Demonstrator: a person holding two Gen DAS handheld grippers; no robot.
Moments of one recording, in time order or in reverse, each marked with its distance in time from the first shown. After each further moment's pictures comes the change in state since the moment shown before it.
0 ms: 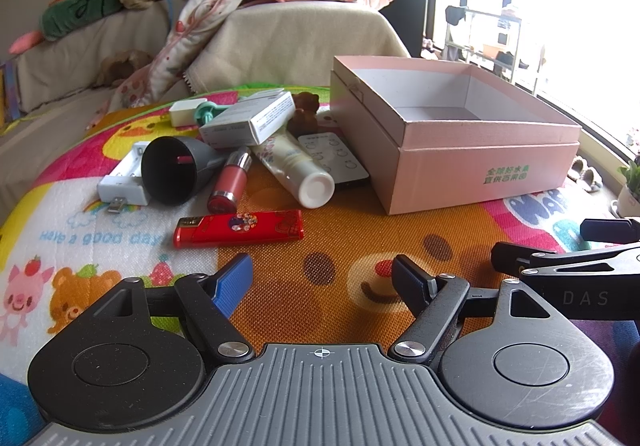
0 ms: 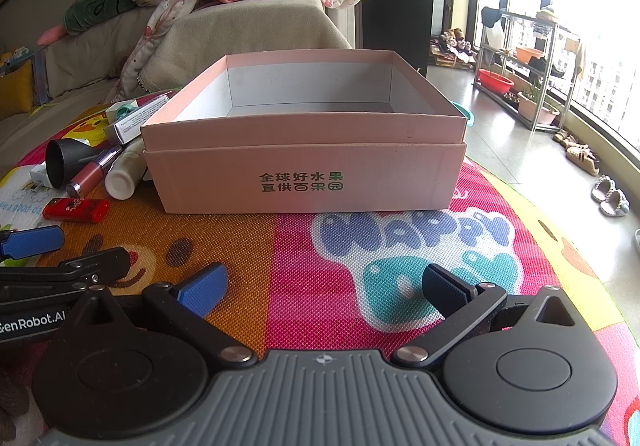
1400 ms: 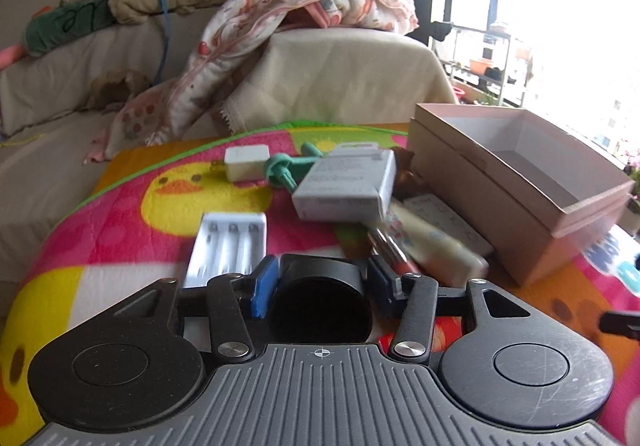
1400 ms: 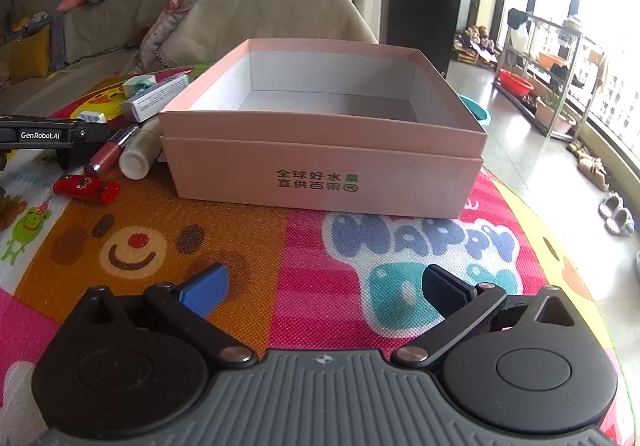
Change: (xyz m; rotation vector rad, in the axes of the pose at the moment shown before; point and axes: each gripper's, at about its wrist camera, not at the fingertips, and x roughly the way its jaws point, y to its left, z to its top) left arm 0.022 0.111 0.040 0.029 -0.042 -0.085; right arm -0.006 0.013 0.009 -0.132 0.031 0.049
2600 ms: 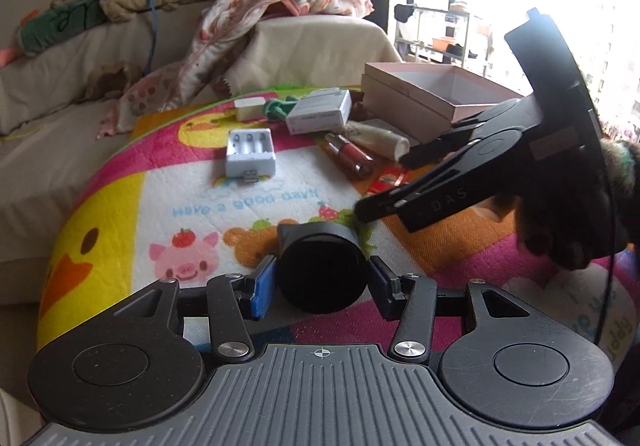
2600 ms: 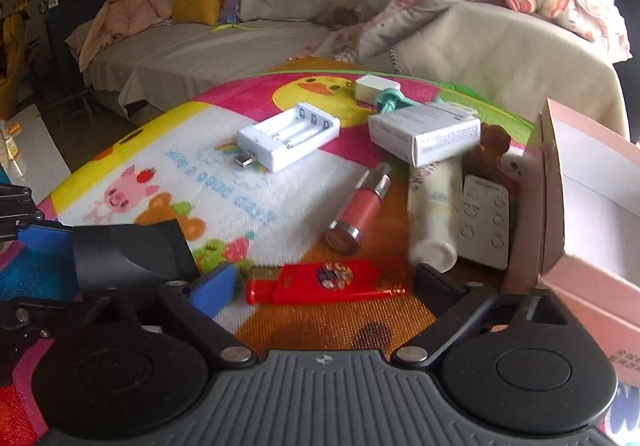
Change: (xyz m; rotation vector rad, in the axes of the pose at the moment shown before) left arm -0.114 0.009 -0.070 0.093 0.042 -0.058; right arm 0.046 0.136 0.049 -0.297 0.028 0.407
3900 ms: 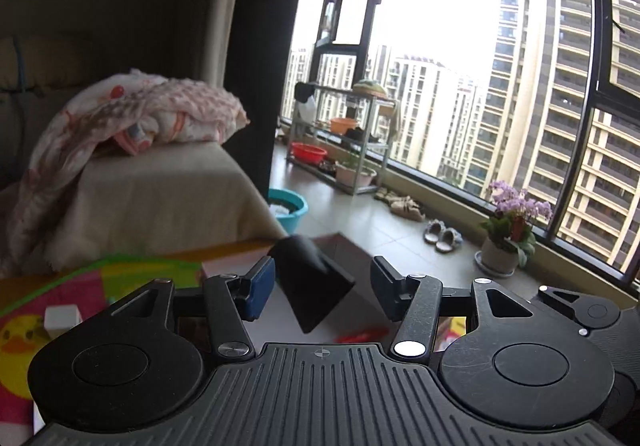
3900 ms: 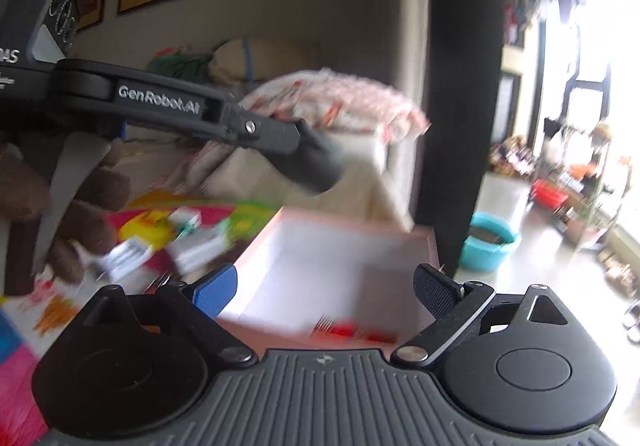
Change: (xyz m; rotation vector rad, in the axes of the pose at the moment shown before) left arm 0.105 -0.095 0.187 0.008 -0.210 -0.342; right arm -0.144 -0.113 -0.048 0.165 -0.284 -0.308
